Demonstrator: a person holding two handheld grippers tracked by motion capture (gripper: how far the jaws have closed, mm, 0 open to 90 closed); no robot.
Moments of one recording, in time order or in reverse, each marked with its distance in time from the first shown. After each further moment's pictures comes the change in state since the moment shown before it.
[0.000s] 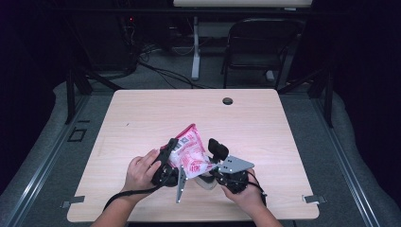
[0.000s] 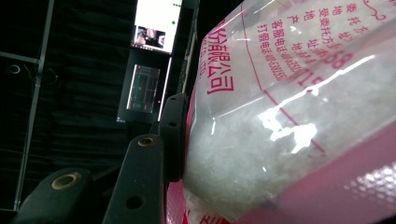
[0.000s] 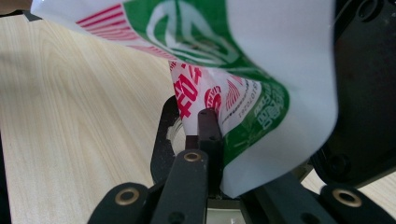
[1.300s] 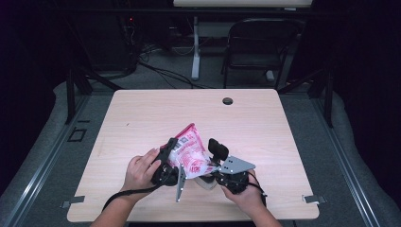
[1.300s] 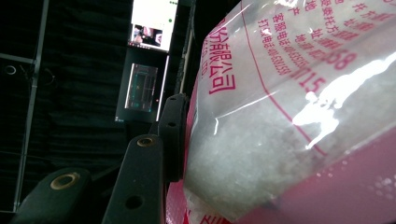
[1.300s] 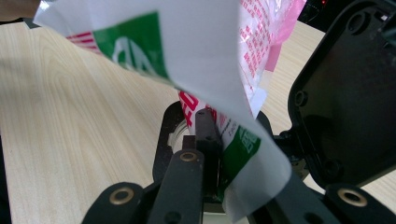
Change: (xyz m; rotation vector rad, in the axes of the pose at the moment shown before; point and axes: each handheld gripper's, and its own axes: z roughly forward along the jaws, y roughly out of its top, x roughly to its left) left arm 0.001 -0.001 0.001 0.015 -0.016 0.014; right arm 0.002 0.002 -0.003 -0.025 -0.012 0.000
